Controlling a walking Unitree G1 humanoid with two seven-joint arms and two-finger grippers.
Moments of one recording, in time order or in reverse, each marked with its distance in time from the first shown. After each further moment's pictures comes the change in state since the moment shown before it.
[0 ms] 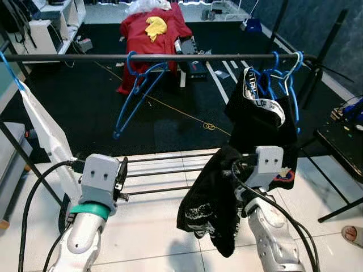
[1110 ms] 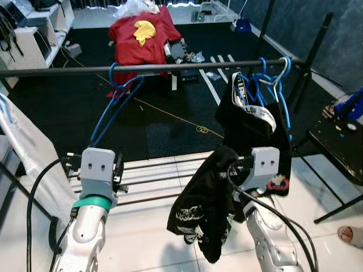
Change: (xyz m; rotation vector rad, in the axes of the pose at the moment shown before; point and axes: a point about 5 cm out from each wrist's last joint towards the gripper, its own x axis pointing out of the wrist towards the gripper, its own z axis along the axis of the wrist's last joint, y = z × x) left arm 0.014 0.000 0.000 -0.055 0.011 0.089; right arm -0.001 0.004 0.002 -0.048 -0.030 0.033
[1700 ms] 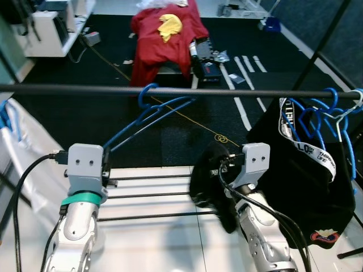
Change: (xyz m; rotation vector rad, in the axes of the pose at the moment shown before) left arm -0.004 0.004 0.013 -0.017 -0.071 -0.007; right arm 0.005 0.006 0.002 -0.010 -0.011 0.030
